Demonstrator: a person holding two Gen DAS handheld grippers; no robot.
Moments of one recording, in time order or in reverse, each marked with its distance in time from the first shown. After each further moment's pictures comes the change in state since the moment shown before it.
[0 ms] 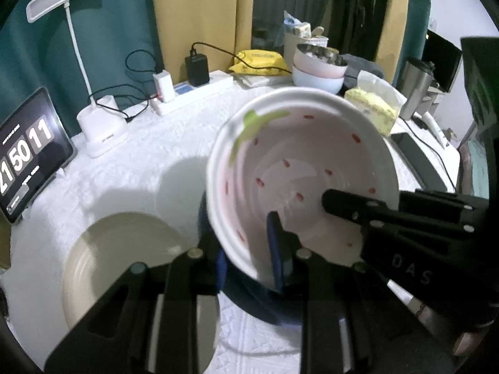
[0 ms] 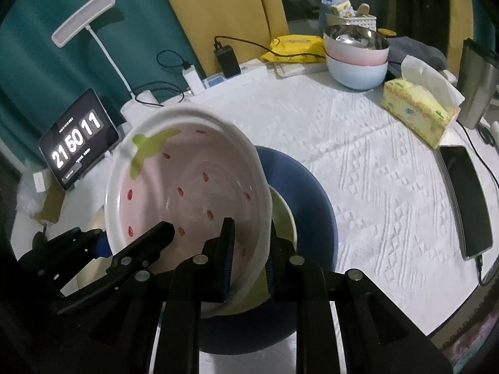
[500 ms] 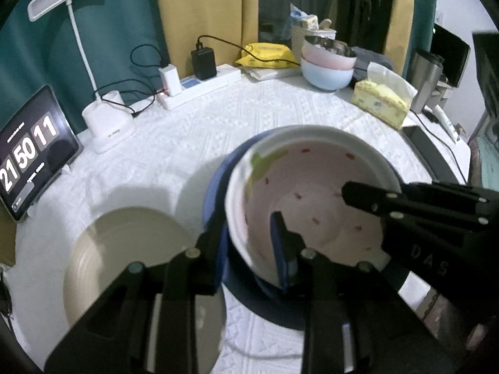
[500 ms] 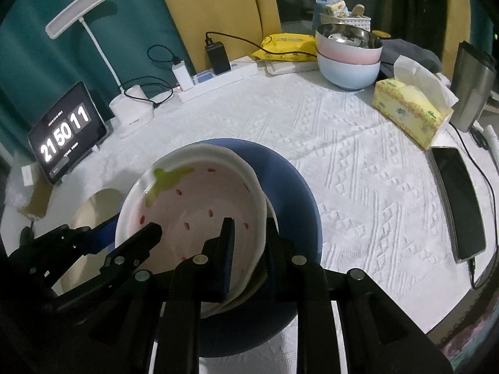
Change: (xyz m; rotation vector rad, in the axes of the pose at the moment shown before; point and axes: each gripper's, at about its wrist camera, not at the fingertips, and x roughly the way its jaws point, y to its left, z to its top) left arm 0.008 0.001 -0.005 -0.002 0.007 0.043; right arm 0.004 -0.007 -0.002 -0.016 -0.004 -0.029
